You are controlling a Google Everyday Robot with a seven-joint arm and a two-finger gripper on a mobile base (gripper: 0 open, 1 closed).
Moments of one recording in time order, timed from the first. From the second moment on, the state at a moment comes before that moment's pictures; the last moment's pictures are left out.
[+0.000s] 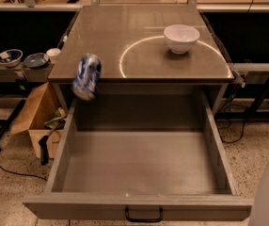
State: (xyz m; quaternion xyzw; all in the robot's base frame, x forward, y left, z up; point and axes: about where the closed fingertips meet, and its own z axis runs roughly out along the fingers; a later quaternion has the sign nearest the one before) arm 0.683 -0.068 1.093 -0.67 0.58 -0.01 0.46
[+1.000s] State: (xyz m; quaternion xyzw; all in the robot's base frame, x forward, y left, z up) arm 0.684 -0.068 1.091 -0.67 0.58 -0.01 0.45
